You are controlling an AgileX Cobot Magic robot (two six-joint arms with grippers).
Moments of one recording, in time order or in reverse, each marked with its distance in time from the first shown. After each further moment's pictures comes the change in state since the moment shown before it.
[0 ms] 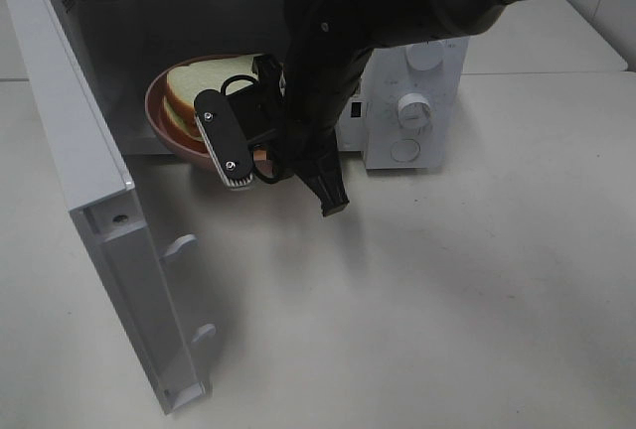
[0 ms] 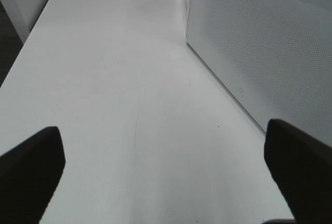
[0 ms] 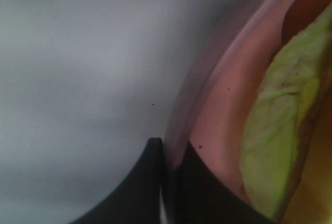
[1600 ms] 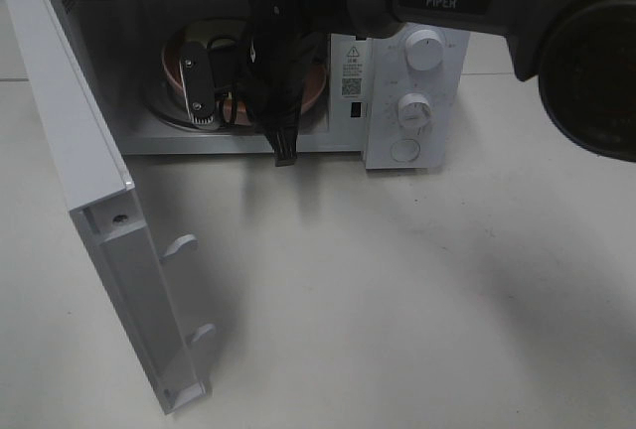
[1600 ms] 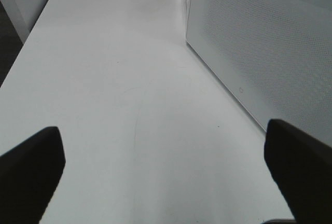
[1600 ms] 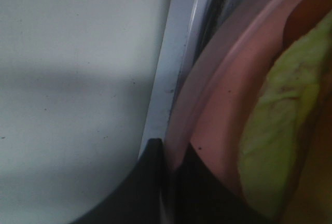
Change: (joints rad) left arm 0.000 0.000 0.000 0.000 0.000 0.000; right arm -0.053 0.313 -0.507 -0.044 0.117 0.161
